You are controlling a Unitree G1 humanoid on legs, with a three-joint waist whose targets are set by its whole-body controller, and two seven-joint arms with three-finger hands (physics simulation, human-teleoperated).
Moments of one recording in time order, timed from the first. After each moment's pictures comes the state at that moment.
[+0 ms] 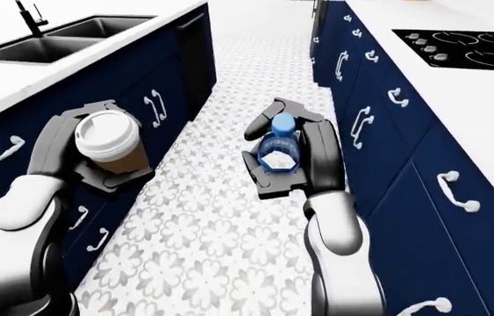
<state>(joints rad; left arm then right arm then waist) -0.49 0.18 0.08 -0.68 0.32 1.07 -0.28 -0.36 -0.04 0.01 -0.81 -0.14 0.87 0.06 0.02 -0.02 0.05</state>
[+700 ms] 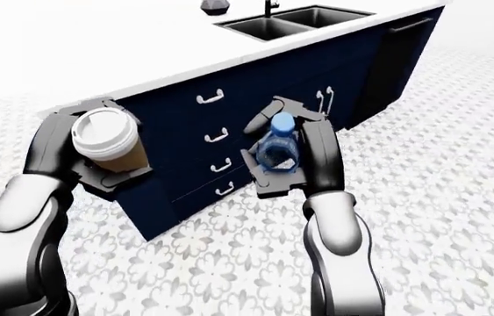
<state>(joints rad) -0.49 0.19 0.08 -0.70 0.31 1.07 -0.28 -0.36 -0.03 0.01 -0.81 -0.14 0.86 0.06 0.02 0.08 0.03</state>
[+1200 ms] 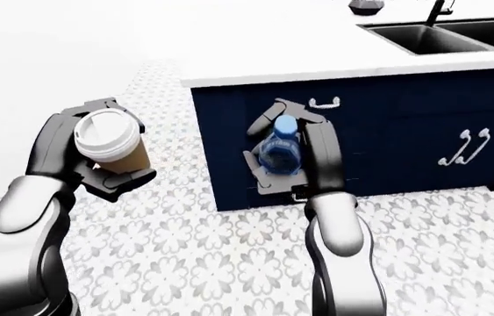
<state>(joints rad) -0.49 0.18 0.07 -0.71 0.32 1.07 -0.28 -0.35 -0.04 0.01 -0.81 -0.14 0.87 0.07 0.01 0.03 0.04</state>
